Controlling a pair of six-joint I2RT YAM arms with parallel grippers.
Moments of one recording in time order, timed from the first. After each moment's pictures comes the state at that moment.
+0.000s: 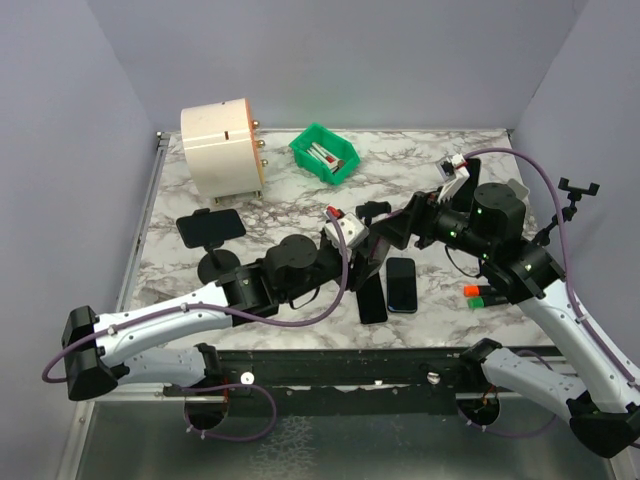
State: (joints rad) left arm -1.17 1.10 0.95 0.01 -0.17 -0.12; right arm 0.56 0.91 1.09 -0.42 -0.32 0.53
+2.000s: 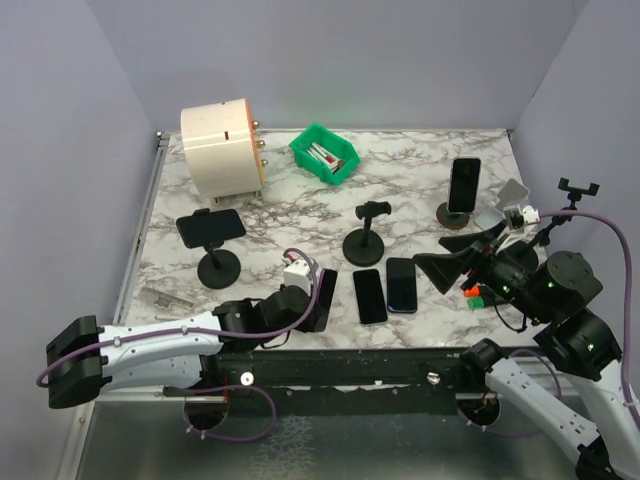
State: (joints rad) left arm -1.21 0.94 0.54 -0.21 -0.36 -0.73; right arm 0.56 0.48 0.97 -0.52 -0.21 0.42
